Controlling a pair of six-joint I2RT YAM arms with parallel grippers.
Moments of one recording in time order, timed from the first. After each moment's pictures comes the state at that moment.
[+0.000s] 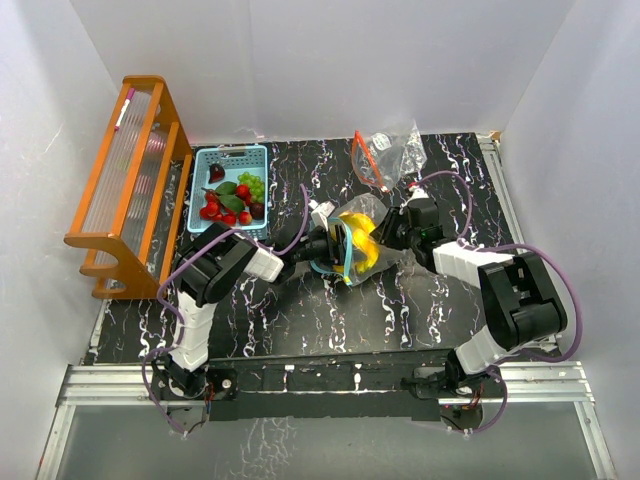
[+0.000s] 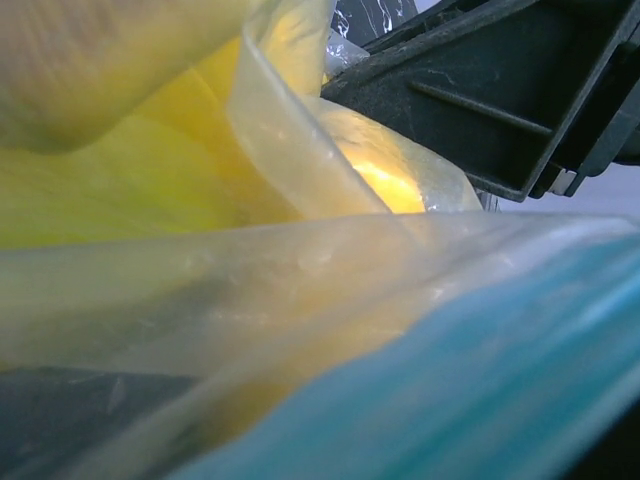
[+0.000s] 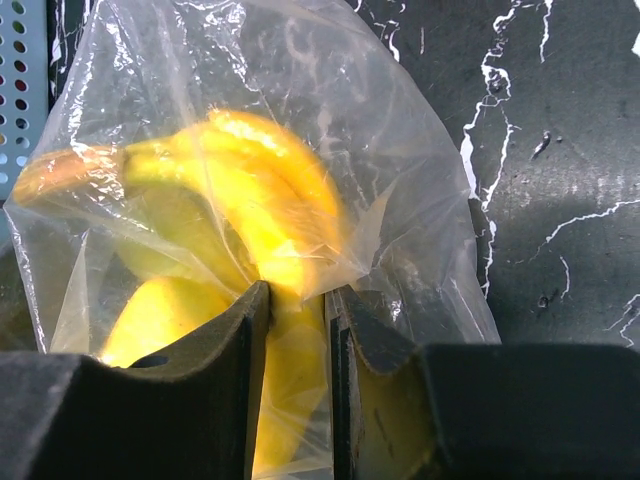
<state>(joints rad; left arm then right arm) -0.68 2.08 0.91 0.88 0.55 -0.80 0.27 1.55 0.70 0.25 -0.20 0.53</state>
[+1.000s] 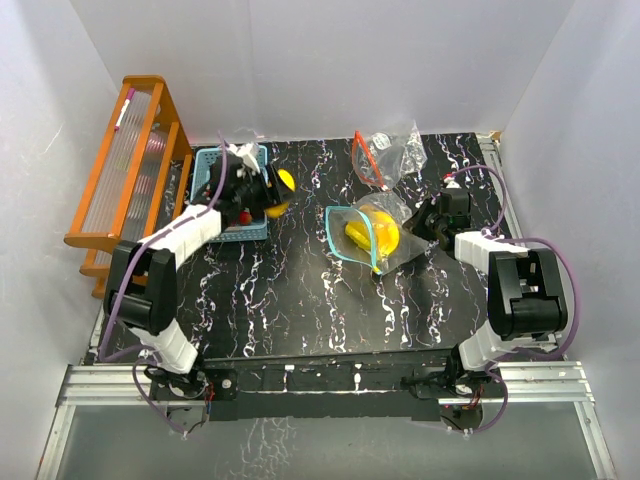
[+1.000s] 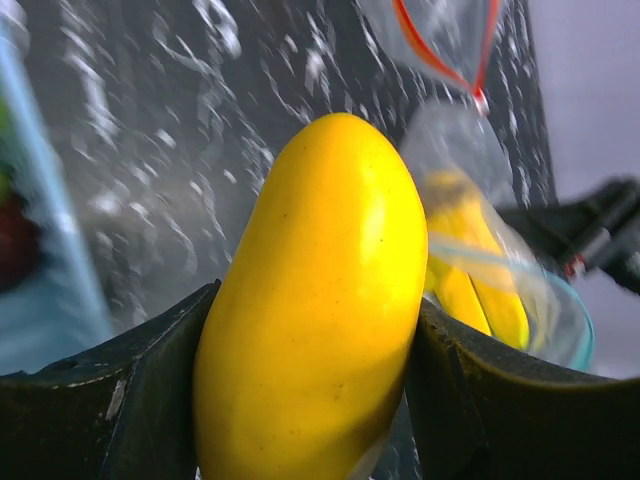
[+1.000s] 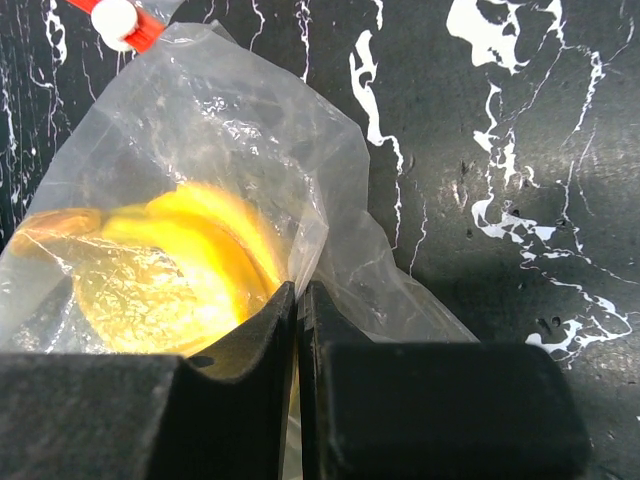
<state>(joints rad) -0.32 1.66 1.07 0.04 0.41 -0.57 0.03 1.58 0.78 0.15 -0.23 0.50</state>
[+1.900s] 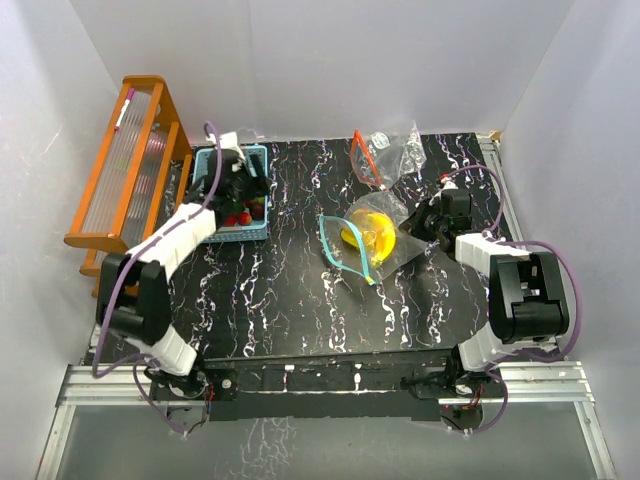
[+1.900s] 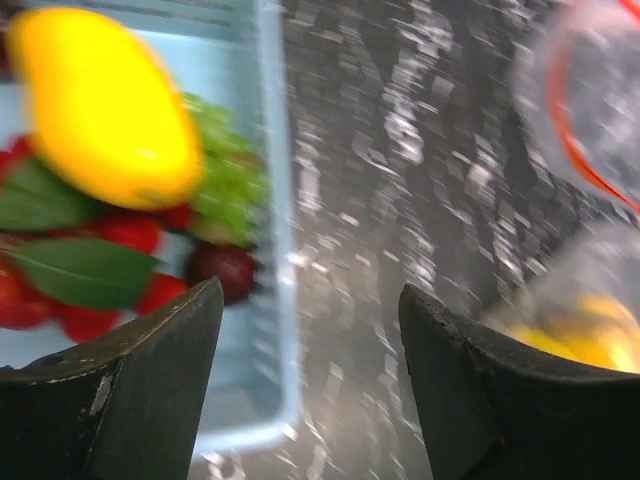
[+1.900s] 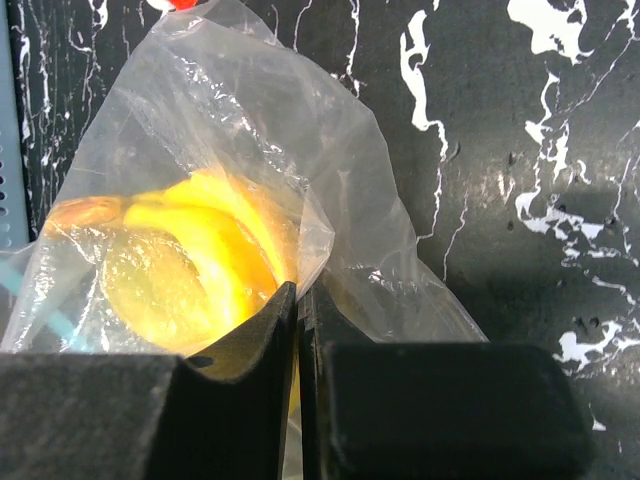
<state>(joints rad) -0.25 1.67 1.23 -0.12 -0.07 -0.39 0.03 1.58 0.77 0.16 -0.32 0.46</state>
